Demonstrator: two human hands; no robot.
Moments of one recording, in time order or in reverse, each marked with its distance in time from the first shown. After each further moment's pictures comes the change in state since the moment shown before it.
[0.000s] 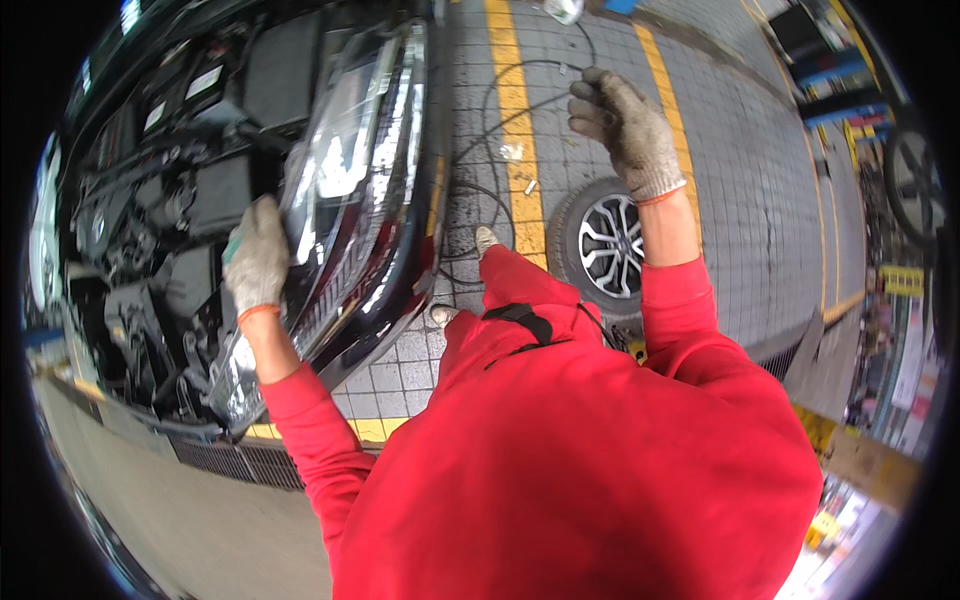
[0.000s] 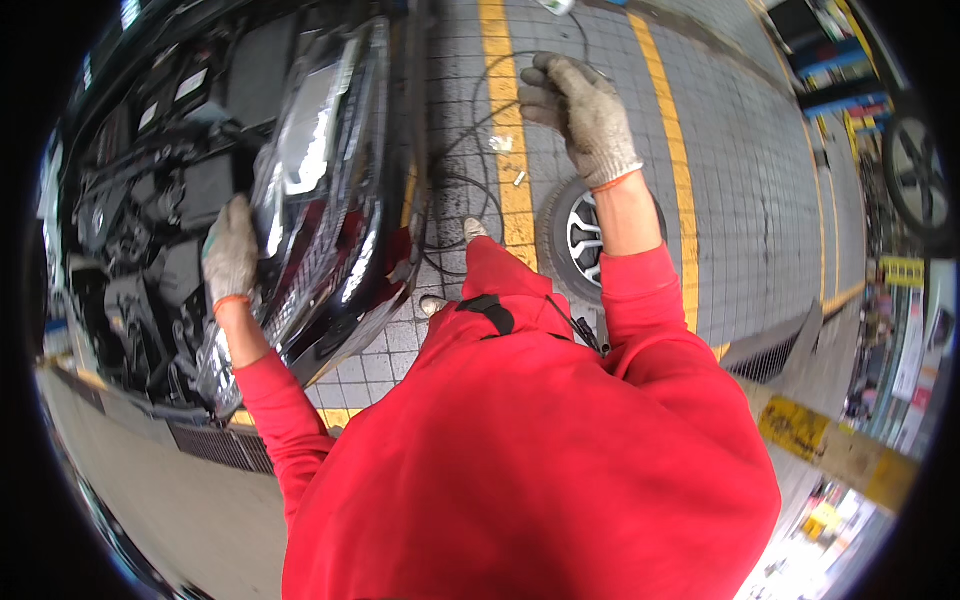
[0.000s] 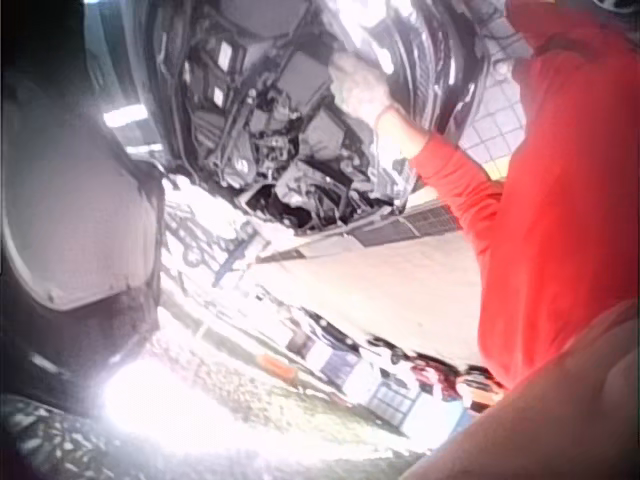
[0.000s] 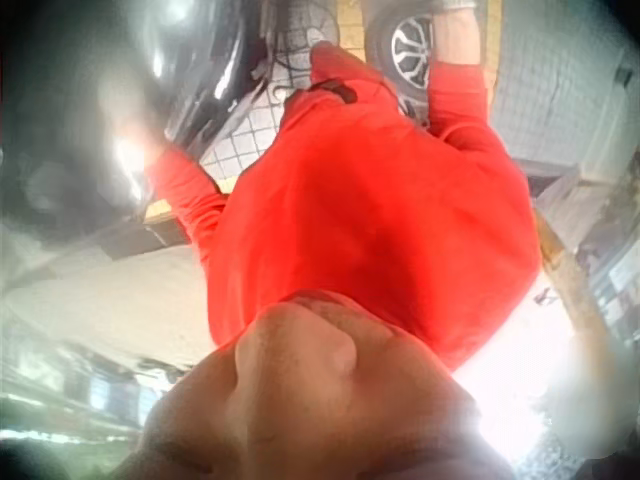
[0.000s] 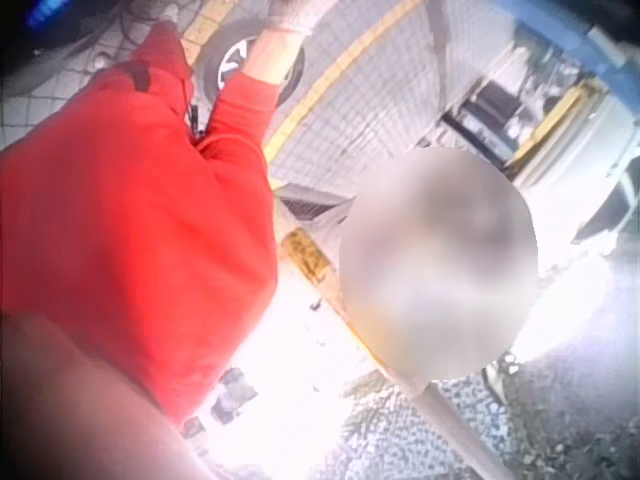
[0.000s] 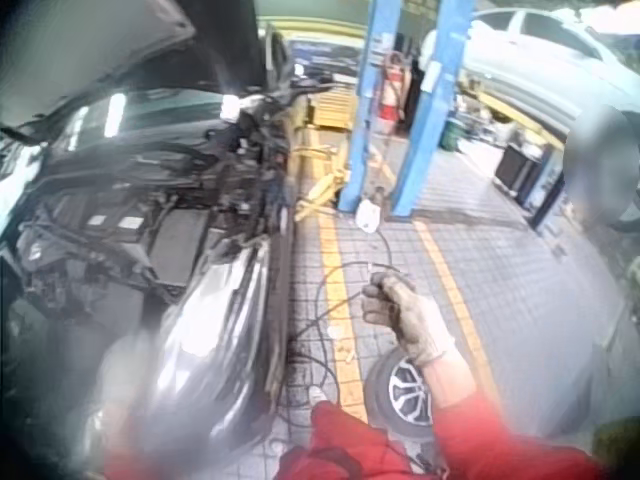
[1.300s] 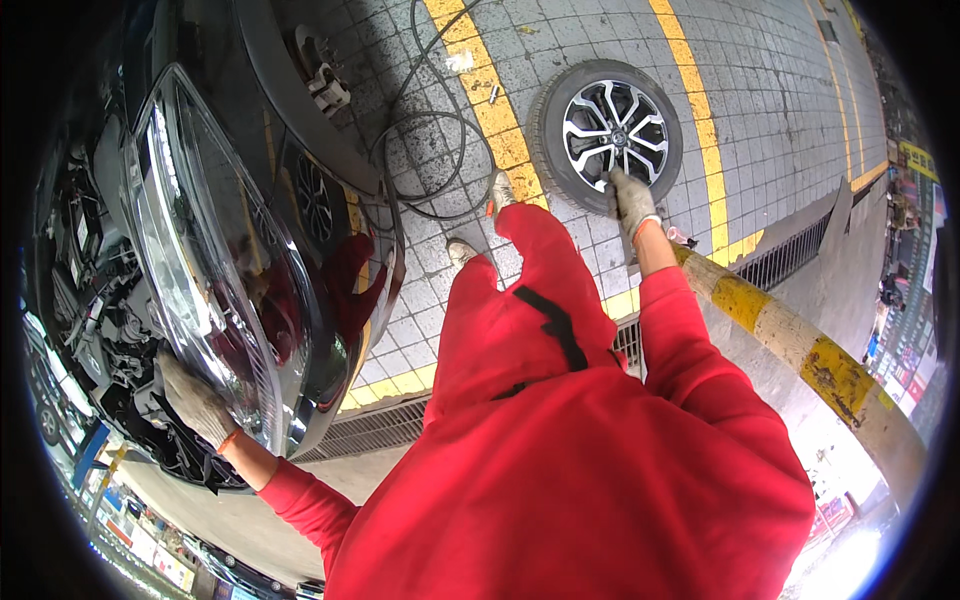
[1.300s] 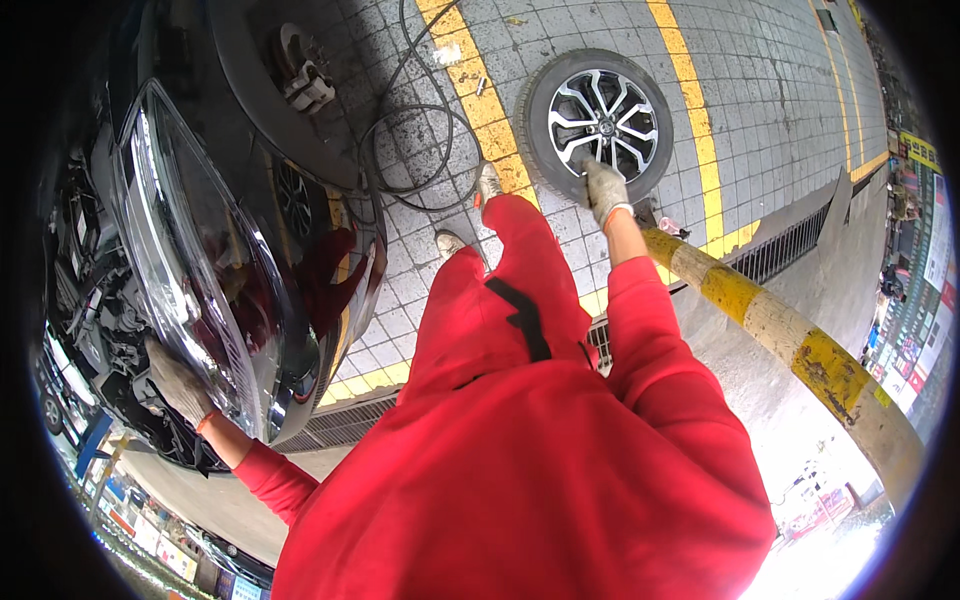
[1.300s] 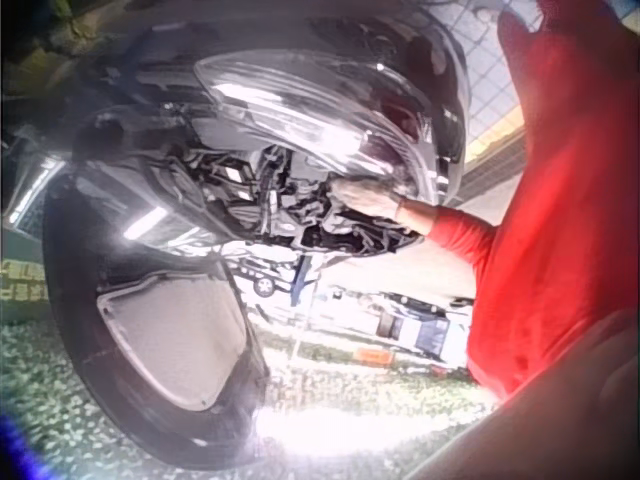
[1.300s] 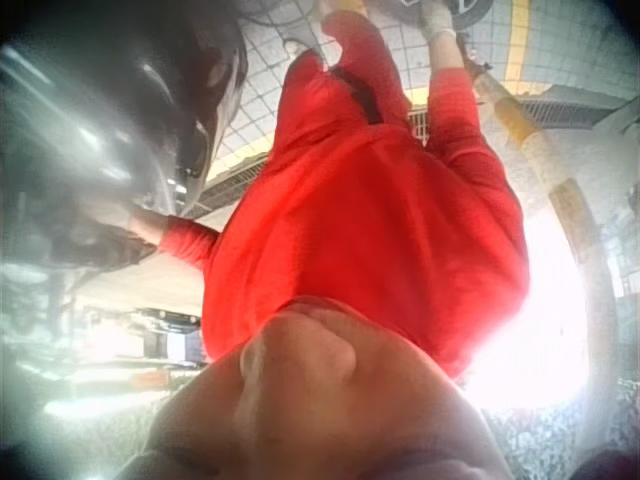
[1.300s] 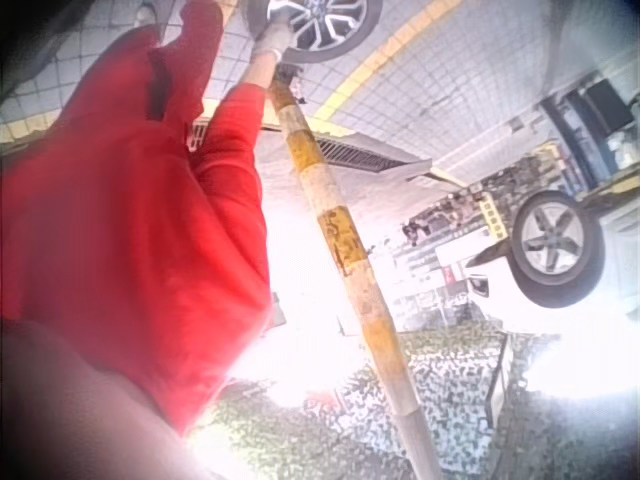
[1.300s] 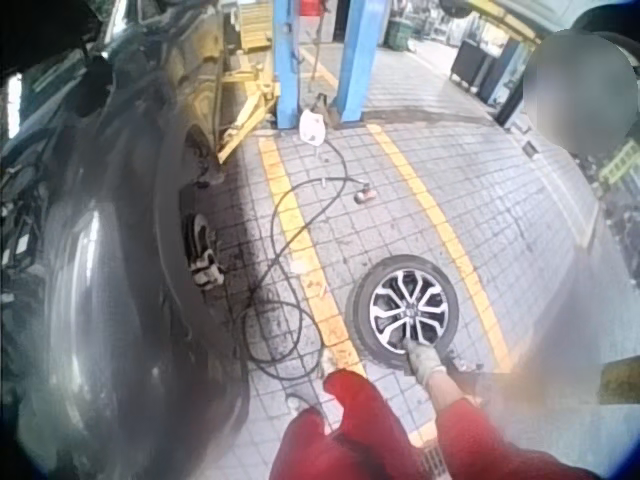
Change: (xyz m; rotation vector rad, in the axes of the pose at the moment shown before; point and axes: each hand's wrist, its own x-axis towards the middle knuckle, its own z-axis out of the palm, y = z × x) left_hand 0.004 -0.075 0.030 -0.132 0.115 -0.148; right_hand -0.147 0.333 -0.323 -0.281 0.660 0.856
